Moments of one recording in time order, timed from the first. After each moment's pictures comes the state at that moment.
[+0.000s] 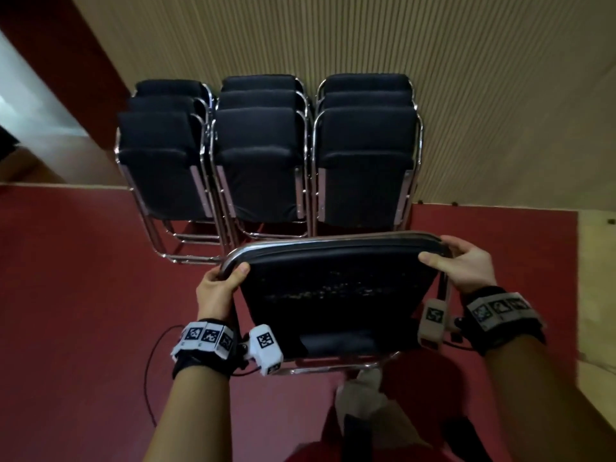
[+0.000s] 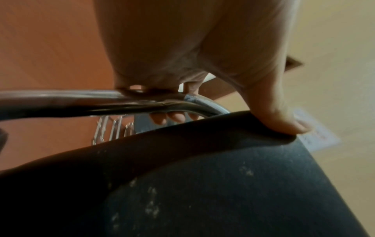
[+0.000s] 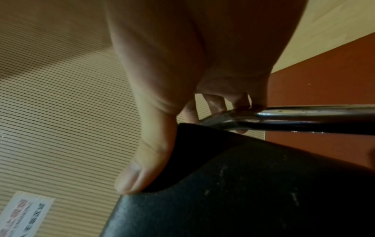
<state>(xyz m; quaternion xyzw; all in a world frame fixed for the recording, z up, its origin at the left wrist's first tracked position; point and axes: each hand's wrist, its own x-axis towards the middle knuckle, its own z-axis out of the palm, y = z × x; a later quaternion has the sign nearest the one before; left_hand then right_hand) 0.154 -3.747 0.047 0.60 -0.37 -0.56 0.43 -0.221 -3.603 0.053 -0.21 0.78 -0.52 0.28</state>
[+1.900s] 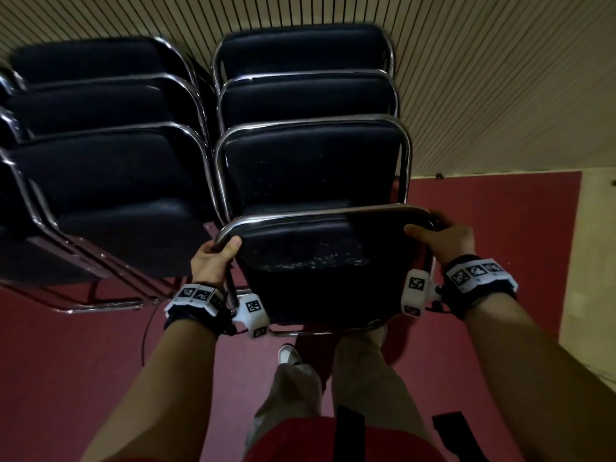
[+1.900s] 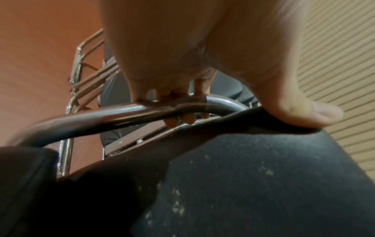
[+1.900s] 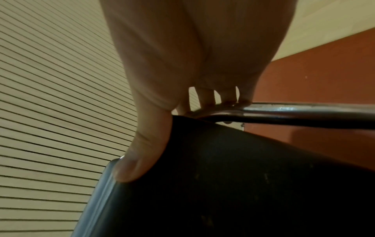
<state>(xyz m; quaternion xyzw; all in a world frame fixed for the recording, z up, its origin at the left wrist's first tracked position) -0.235 -4.209 -0.099 0.69 -0.43 -0.54 0.22 -0.583 -4.006 -0.052 -0.08 0.86 -0.39 0.33</state>
